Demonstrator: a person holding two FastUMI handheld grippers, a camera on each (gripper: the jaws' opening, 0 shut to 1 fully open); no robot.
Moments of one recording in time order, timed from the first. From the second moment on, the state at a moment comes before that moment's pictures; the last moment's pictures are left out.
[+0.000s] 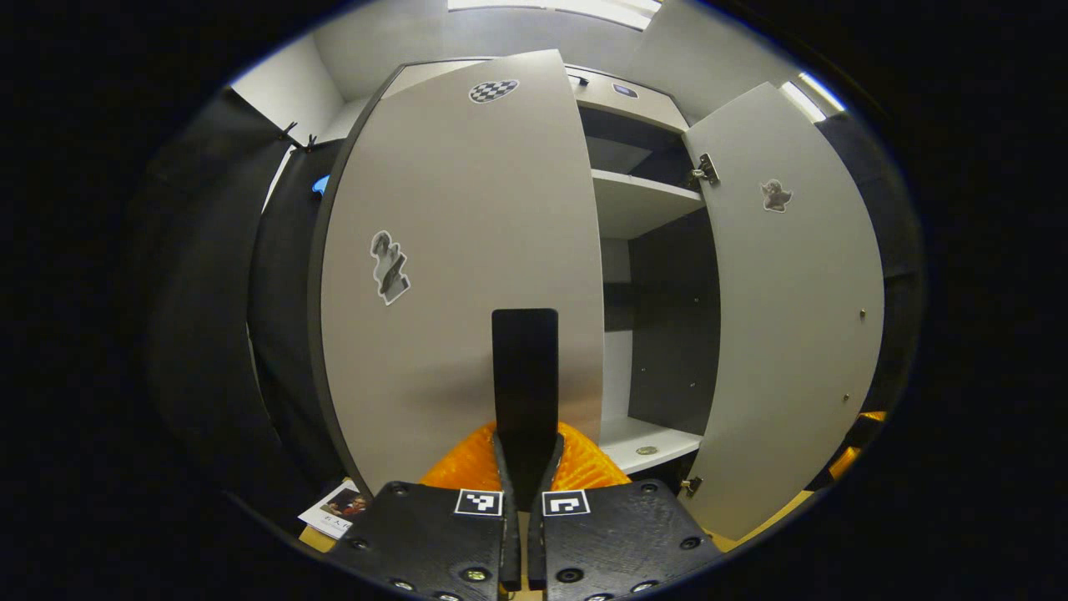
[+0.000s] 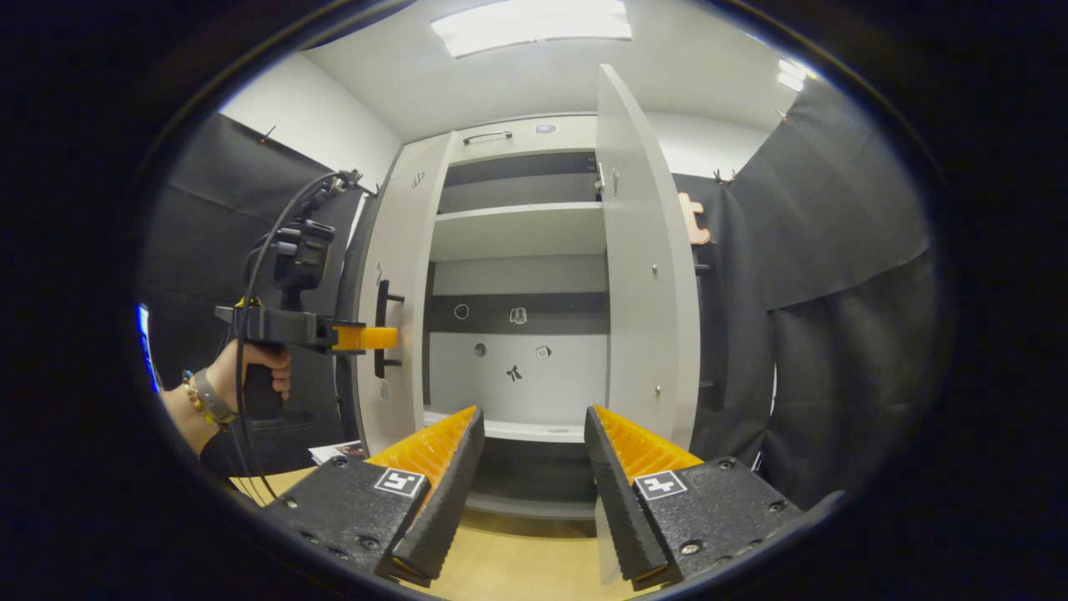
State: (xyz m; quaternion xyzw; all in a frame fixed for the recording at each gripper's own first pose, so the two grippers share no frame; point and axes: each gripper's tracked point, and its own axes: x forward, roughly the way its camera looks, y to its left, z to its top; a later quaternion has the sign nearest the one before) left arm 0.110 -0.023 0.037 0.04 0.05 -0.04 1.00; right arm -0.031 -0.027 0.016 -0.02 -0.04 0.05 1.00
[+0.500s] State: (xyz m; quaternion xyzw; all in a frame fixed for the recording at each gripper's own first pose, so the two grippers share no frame) left arm 0.053 0.025 0.048 0.05 0.05 -0.03 1.00; right arm -0.026 -0.006 0.018 -0.03 -0.04 0.06 1.00
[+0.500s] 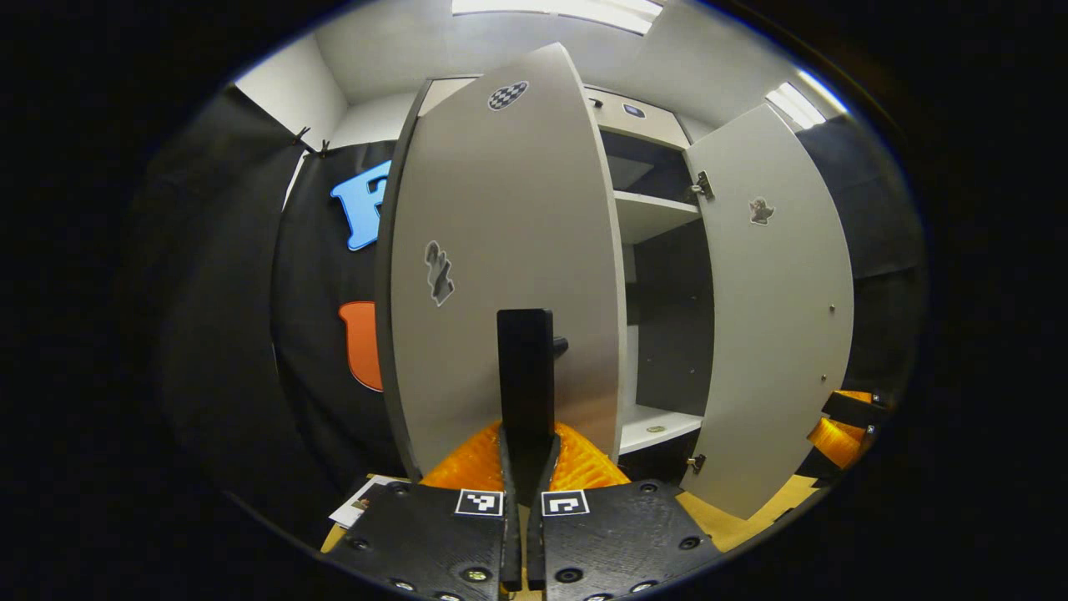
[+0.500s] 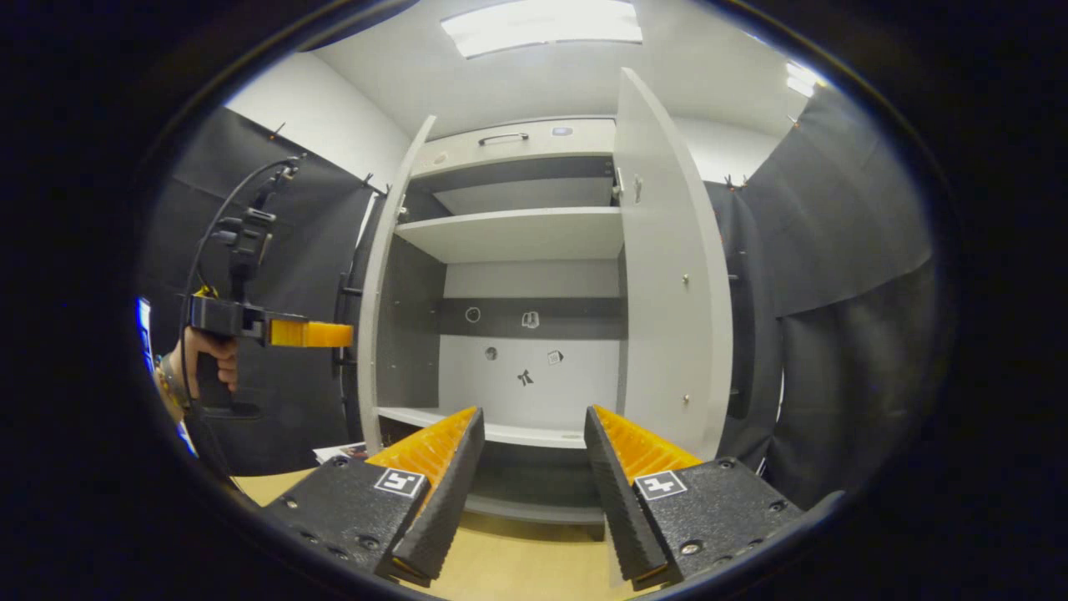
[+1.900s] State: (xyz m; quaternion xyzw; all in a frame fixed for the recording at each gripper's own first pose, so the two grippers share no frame) left arm -0.037 0.159 0.062 0.07 0.03 0.10 0.99; right arm -0.026 0.046 0.026 -0.04 -0.04 0.08 0.99
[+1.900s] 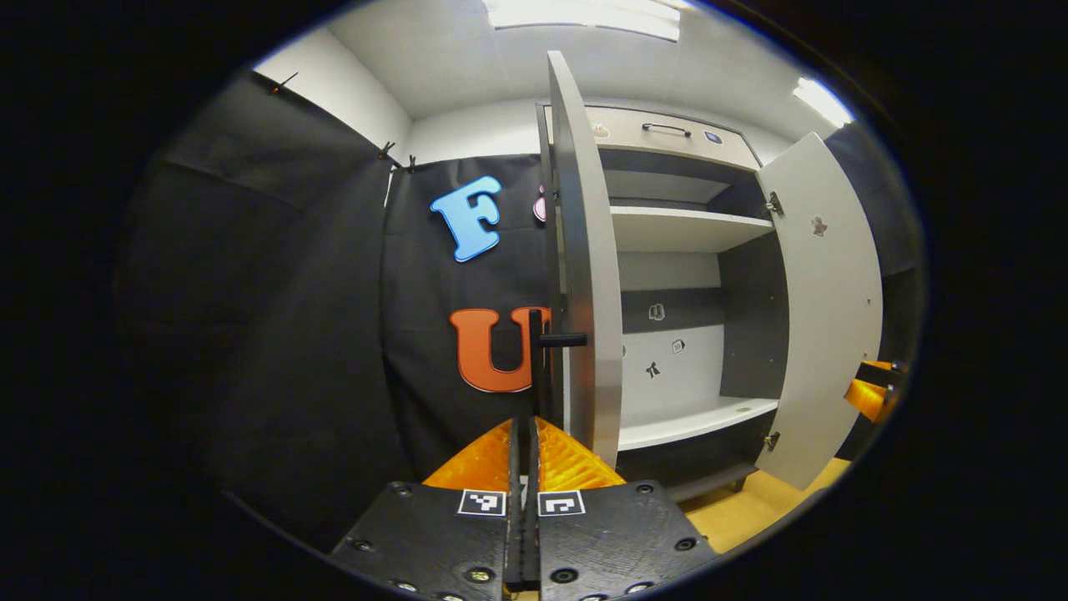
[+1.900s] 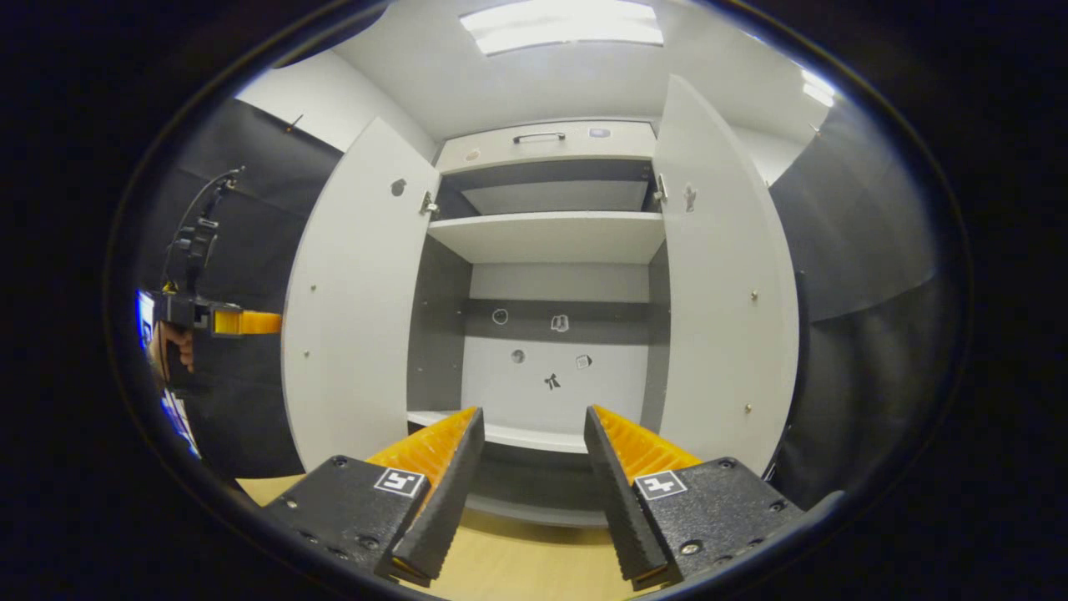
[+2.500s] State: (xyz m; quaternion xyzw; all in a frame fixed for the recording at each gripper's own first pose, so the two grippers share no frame) left arm -0.016 -0.003 0.020 0.02 0.01 0.00 1.00; right arm -0.047 0.036 0.032 -0.02 -0.06 0.10 0.99
